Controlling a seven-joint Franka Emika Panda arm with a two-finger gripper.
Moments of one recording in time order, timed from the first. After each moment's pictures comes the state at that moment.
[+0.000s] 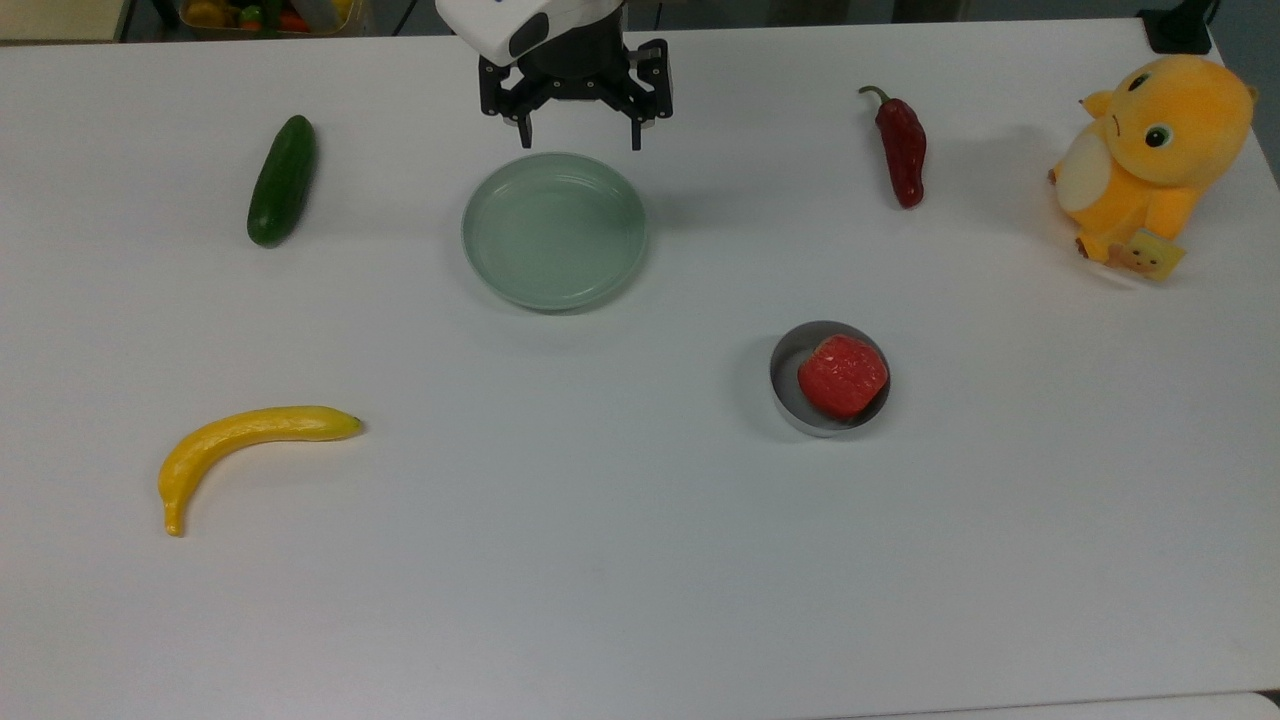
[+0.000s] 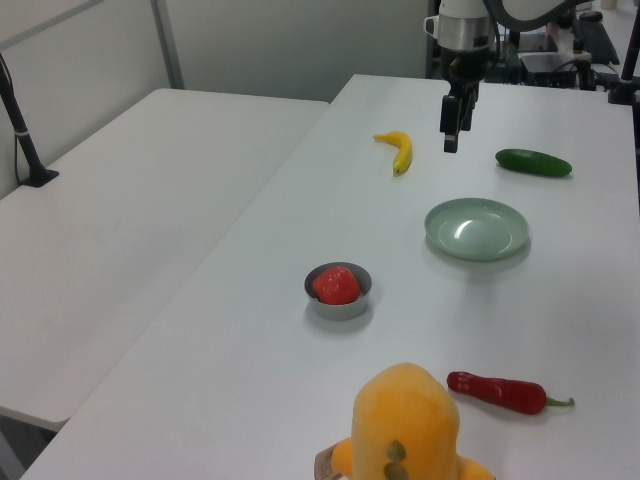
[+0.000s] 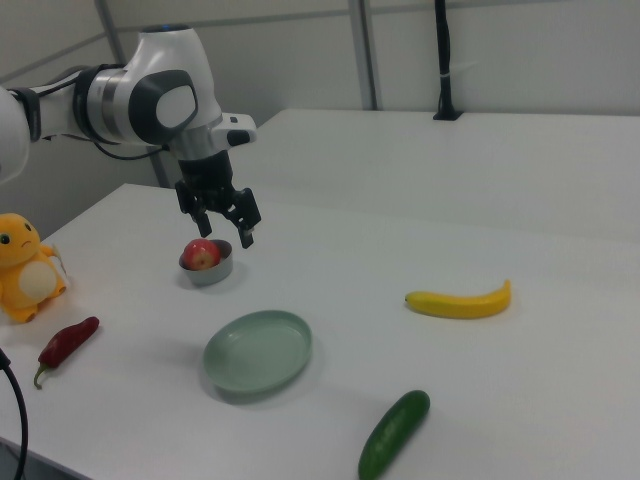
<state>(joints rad) 0.19 0.08 -0.04 -1.76 0.01 1.85 0.10</state>
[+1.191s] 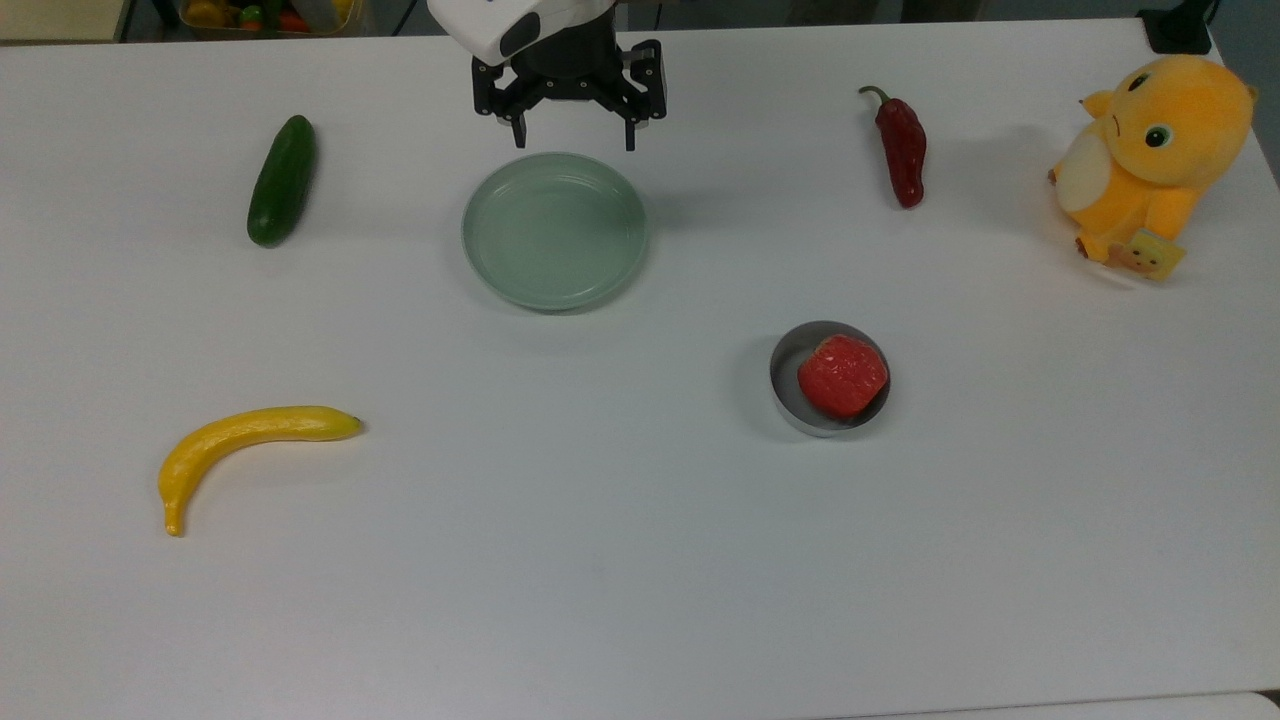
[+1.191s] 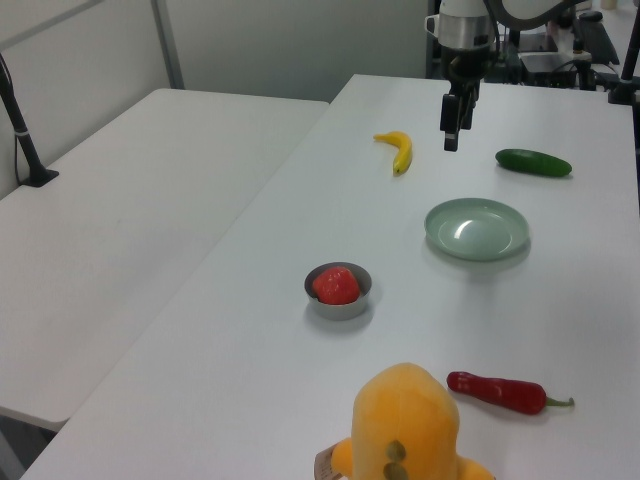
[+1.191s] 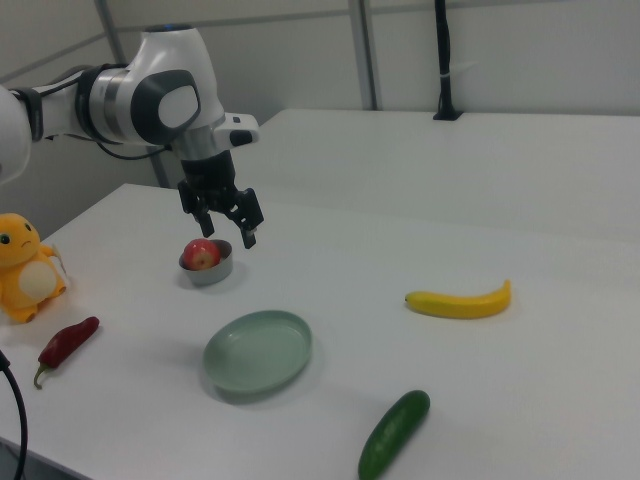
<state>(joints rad) 0.18 0.08 -0.04 -1.76 0.01 1.85 0.10</state>
